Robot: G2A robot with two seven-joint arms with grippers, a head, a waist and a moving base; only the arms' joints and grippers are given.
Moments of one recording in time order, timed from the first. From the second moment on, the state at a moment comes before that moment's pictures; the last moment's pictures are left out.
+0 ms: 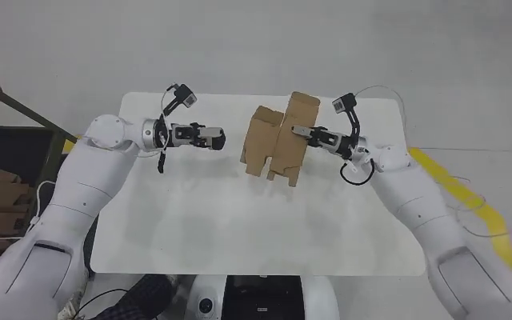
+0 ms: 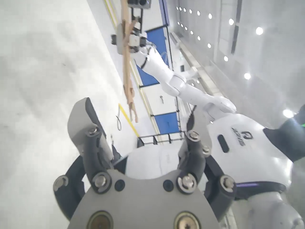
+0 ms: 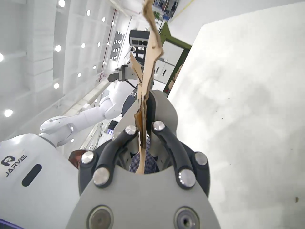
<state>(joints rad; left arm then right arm) 0.78 -0.92 -0.99 -1.14 -0.62 -0.48 -1.25 -0.70 -1.19 0.78 -0.85 0.68 -0.78 0.94</state>
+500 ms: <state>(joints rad) 1.04 -0.91 -1.08 -1.44 -0.43 -0.45 -0.73 -0.84 -1.20 0.83 -1.05 0.44 -0.65 0.44</state>
